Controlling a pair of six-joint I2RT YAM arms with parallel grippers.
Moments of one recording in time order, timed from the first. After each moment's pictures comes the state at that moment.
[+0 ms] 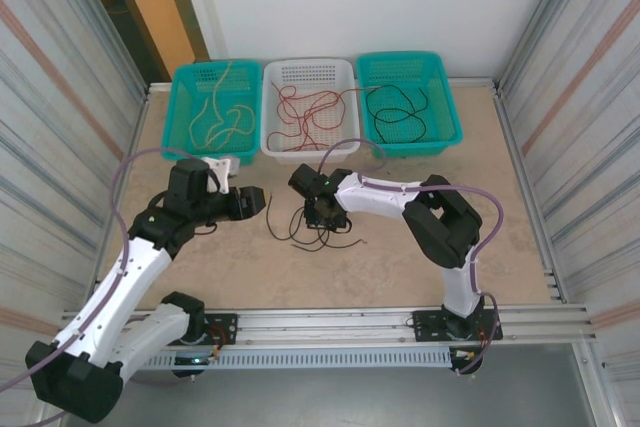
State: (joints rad) left arm -0.36 0.88 0.79 -0.60 0.38 -0.47; right arm 0.91 1.97 1.35 -0.72 0.06 0.94
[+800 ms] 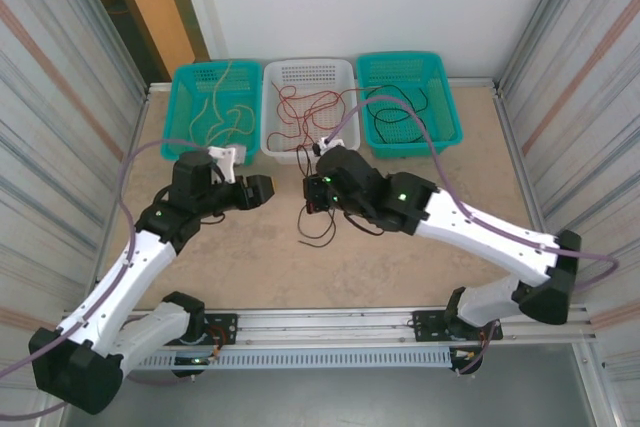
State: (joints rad) left arm -0.40 0.93 0.80 -0.40 0.43 -0.50; right arm 1.09 1.34 1.38 -0.65 0.24 0.67
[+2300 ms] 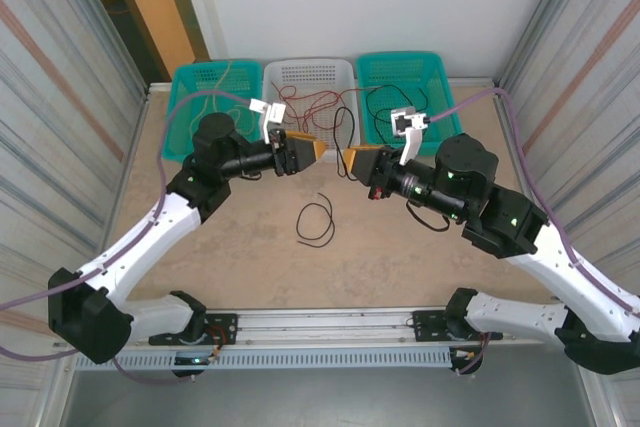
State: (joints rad) left arm -0.54 1.21 1.03 0.14 0.72 -0.62; right arm 0.94 0.96 1.33 -0.48 -0.02 0.63
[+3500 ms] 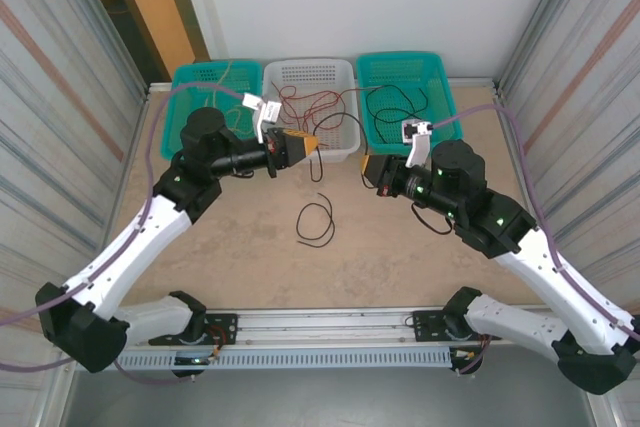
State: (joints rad) left arm -0.54 1.14 1.12 -0.06 0.71 -0.46; right arm 0.75 0.91 1.12 -0.51 -0.06 0.72
